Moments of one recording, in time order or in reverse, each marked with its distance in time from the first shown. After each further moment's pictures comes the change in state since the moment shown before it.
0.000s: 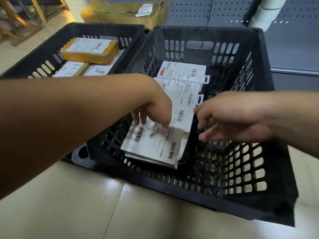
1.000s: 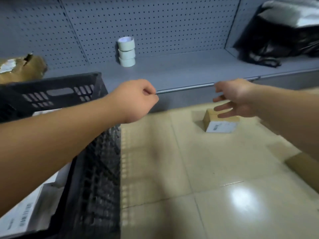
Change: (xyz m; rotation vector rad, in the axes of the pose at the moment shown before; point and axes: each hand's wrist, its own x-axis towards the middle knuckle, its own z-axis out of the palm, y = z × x) left_hand -0.027 0.320 -0.028 -0.321 0.766 0.646; right_hand -0.130 0.132 -0.383 0.230 0.809 -0.109
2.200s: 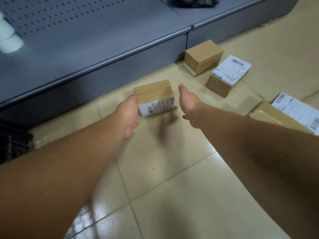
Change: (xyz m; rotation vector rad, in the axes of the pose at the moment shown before) left_hand 0.129 0.105 0.315 -0.746 -0.290 -0.672; right_hand 0.137 0.188 -0.094 0.233 0.114 0.228
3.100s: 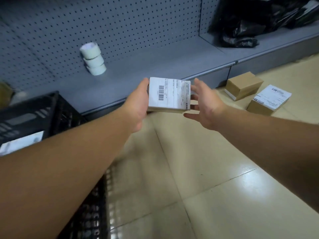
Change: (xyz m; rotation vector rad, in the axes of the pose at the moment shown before) left_hand -0.098 0.057 -0.155 -0.080 -0.028 0.384; right_hand -0.116 -0.081 0.090 0.294 -0.241 -0.261
